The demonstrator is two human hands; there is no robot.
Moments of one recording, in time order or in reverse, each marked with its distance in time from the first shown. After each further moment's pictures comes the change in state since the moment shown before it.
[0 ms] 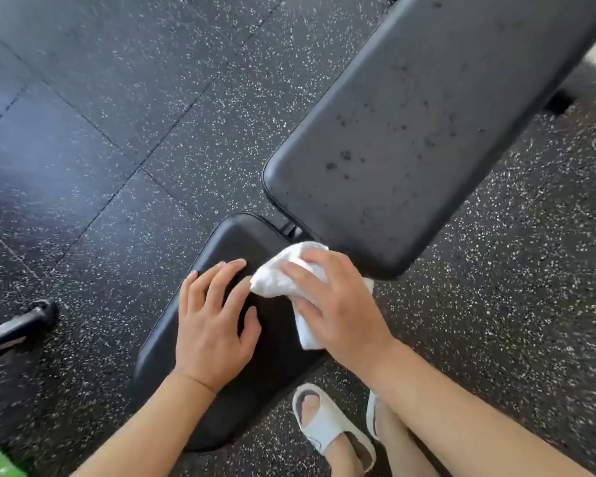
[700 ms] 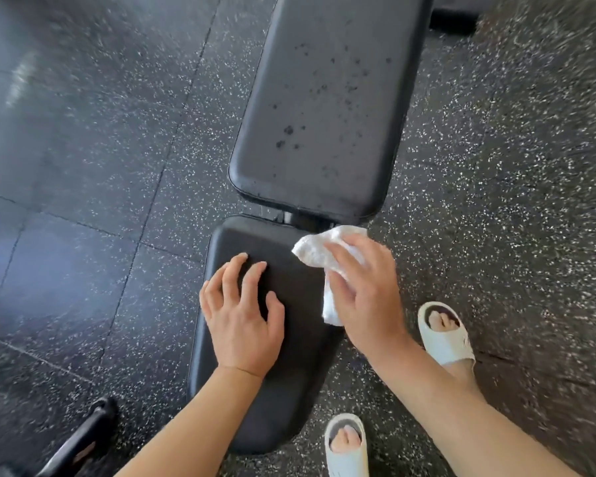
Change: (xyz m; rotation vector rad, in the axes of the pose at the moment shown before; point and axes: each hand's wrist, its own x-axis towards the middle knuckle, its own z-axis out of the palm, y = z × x) left_hand 0.004 0.002 -0.002 -0.037 -0.021 0.047; right_hand -0.067 -0.028 0.055 0.032 0.575 0.438
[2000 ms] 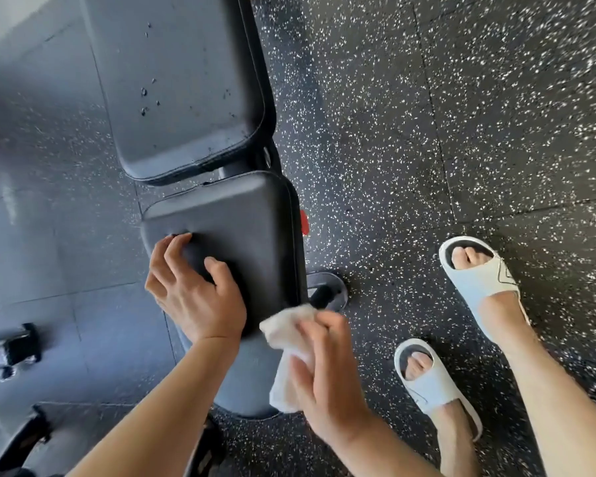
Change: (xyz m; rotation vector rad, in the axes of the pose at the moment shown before) left_hand -0.006 0.017 -0.001 0.021 0.034 -0.022; right_hand -0.200 -0.073 0.066 0.525 0.166 0.431
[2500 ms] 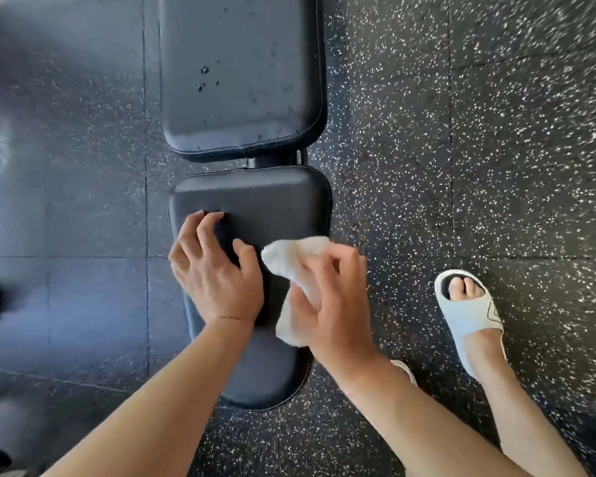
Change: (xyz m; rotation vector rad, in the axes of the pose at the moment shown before) left_hand 0.003 -0.013 0.005 -0.016 0.002 0.005; right_hand 0.082 -0.017 -0.010 -0.298 0.110 -0.214
